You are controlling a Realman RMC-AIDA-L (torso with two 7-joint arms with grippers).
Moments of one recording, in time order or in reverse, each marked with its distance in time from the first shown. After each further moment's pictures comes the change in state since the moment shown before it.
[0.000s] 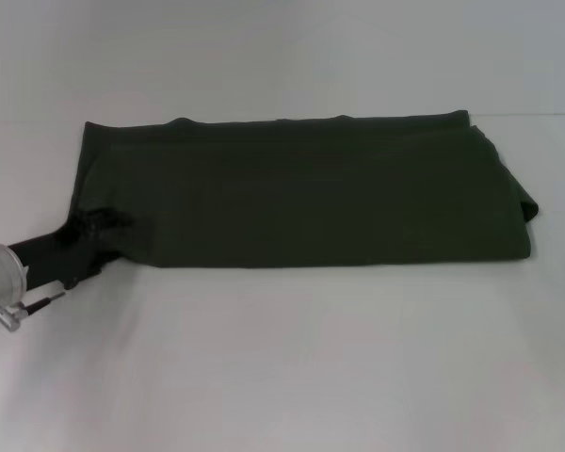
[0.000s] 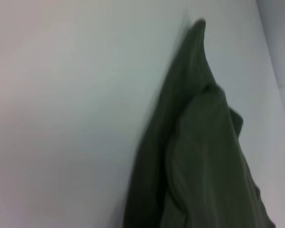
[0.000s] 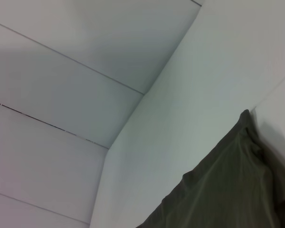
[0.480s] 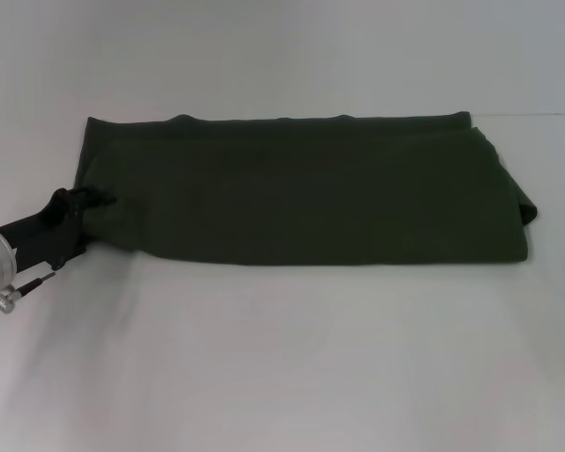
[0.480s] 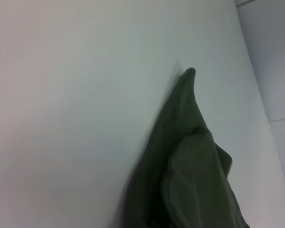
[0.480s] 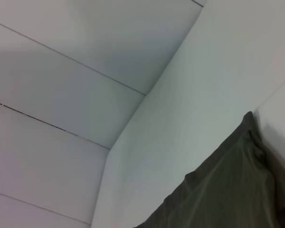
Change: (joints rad) left arm -0.004 -0.005 -0.010 0.022 -0.064 -0.056 0.019; right arm 0.002 -0.002 0.000 0.001 0.003 -0.002 0.000
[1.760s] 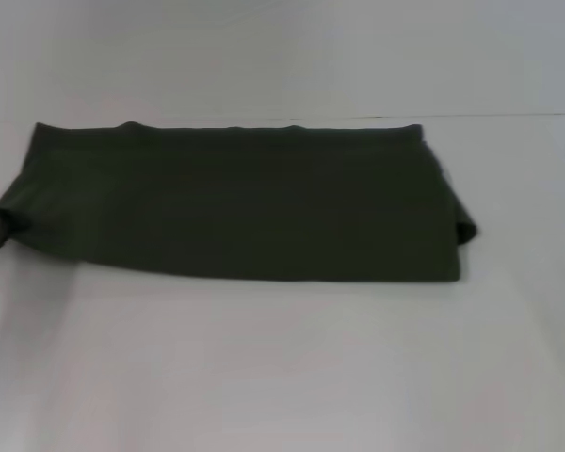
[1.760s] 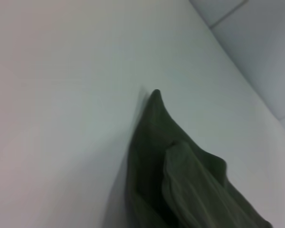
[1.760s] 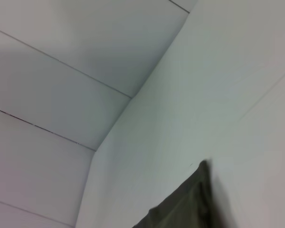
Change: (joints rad) left arm 0.134 0.007 0.026 0.216 0.046 0.055 0.173; right arm 0.005 -0.043 0.014 0.000 -0.040 0.009 0.024
